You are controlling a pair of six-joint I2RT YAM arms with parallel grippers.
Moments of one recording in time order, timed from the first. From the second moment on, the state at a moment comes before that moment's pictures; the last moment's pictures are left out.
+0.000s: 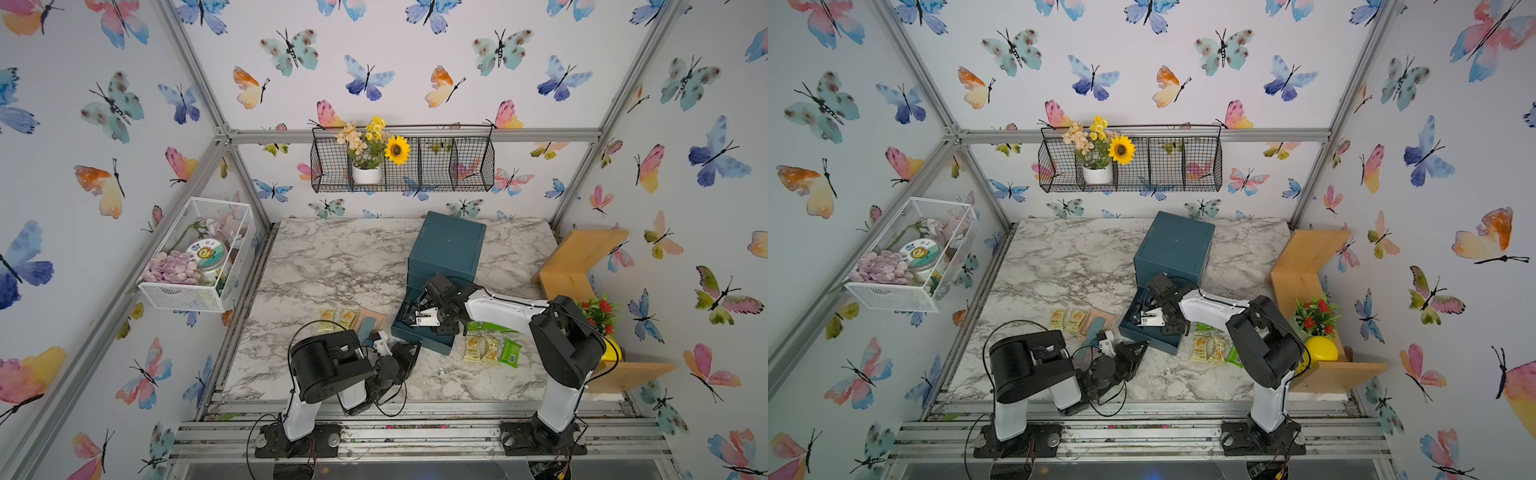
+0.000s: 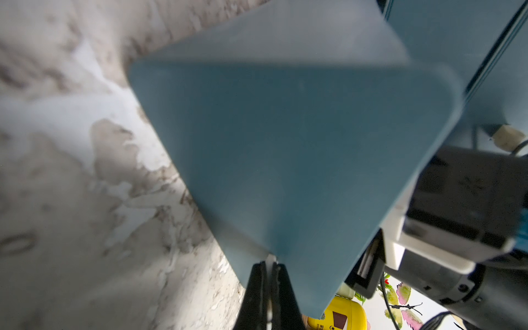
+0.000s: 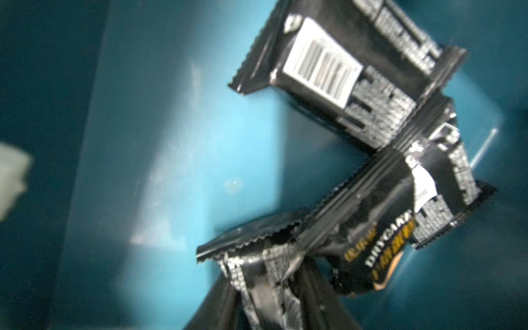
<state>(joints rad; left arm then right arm) -1.11 1.95 0.30 1.37 -0.35 -1.70 0.73 1.84 1.15 -0.57 0.11 -0.99</state>
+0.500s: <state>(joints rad) -1.11 1.95 0.31 1.36 -0.35 -1.70 0.73 1.67 1.13 -0.58 0.04 -0.95</state>
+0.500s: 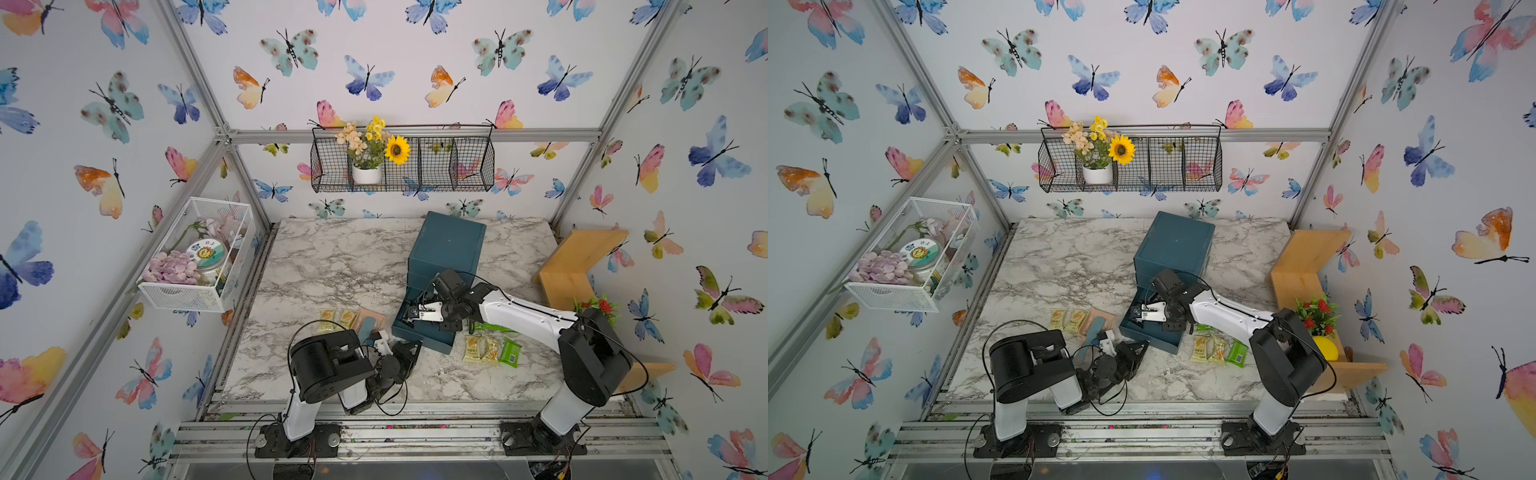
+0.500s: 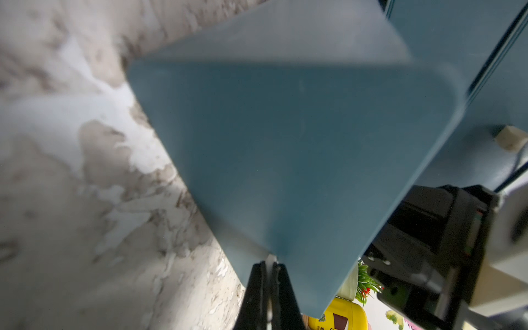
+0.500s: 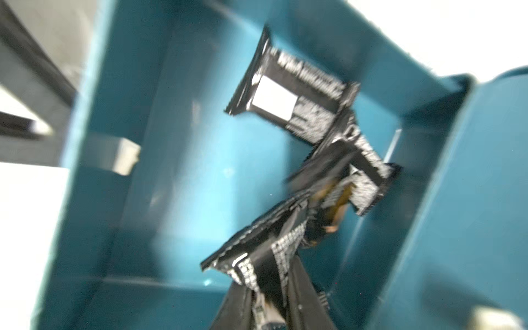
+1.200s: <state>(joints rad) -1.11 1.95 0.31 1.36 -0.35 -1.70 0.73 1.31 0.99 -0.52 -0.04 -0.23</state>
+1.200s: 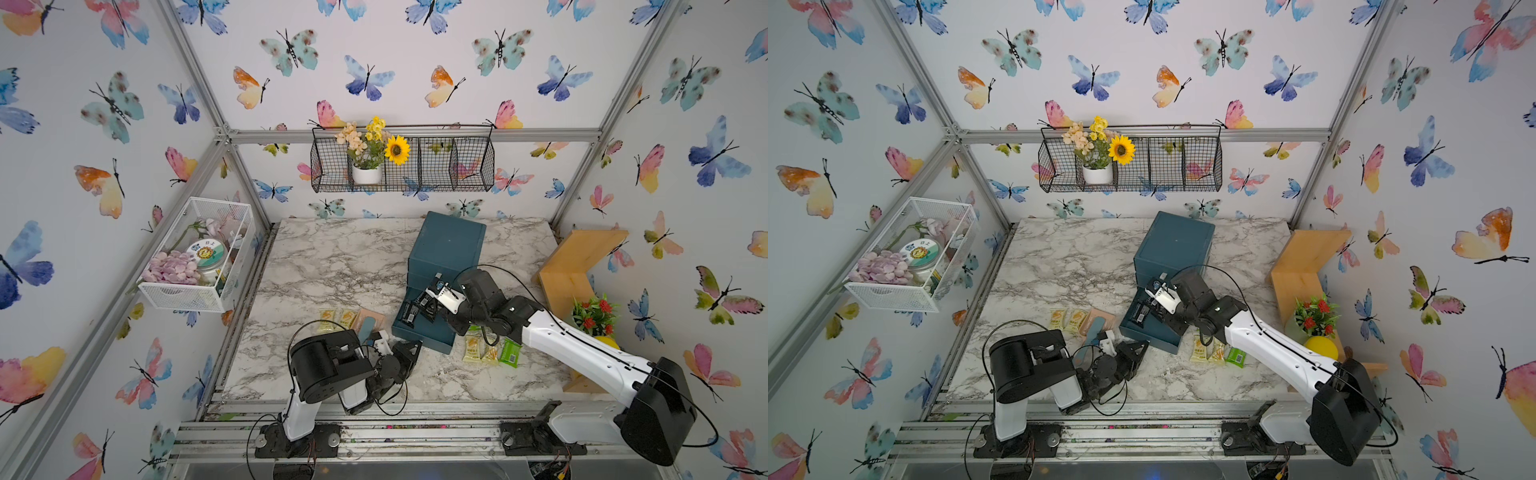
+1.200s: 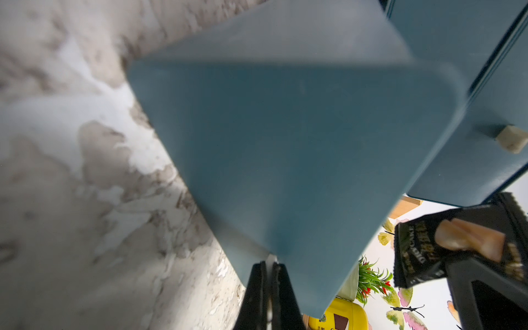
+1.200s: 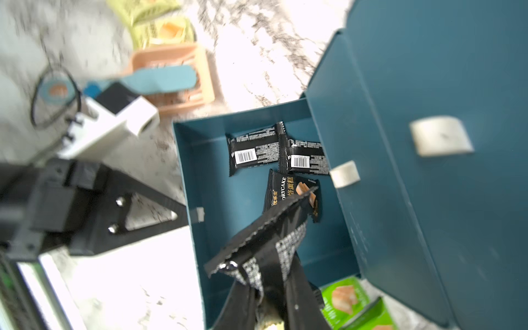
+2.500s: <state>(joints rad) -1.10 1.94 0.31 1.34 -0.35 -1.69 0.15 1.72 1.13 -0.58 0.26 0.29</state>
